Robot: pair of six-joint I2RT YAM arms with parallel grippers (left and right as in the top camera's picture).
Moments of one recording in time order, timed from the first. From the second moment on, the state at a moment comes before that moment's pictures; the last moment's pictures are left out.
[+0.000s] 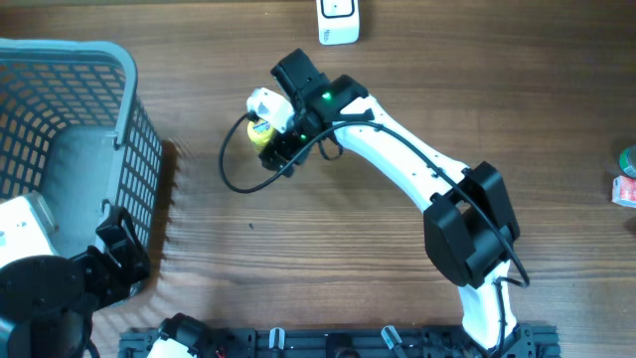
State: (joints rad) left arm -0.45 0.85 1.76 -1.68 -0.57 -0.65; right arm 0.68 2.12 1.80 -0.85 -0.32 -0.37
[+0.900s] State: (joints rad) left arm -0.45 0.85 1.76 -1.68 -0.57 -0.65; right arm 0.76 2.28 1.80 -0.47 -0.13 -0.31
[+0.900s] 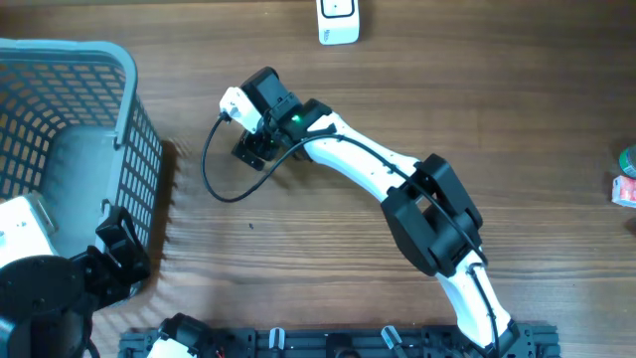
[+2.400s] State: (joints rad) left arm -0.45 0.85 1.76 -1.68 -0.57 -0.65; right arm 0.71 2.28 1.80 -0.51 -0.07 -0.27
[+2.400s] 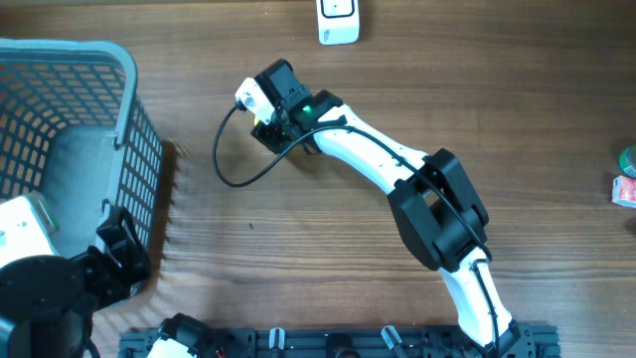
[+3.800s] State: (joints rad) left arm -0.45 0.85 1.76 -1.68 -0.55 -0.65; right arm 0.69 2.28 1.80 -0.88 0.16 0.32
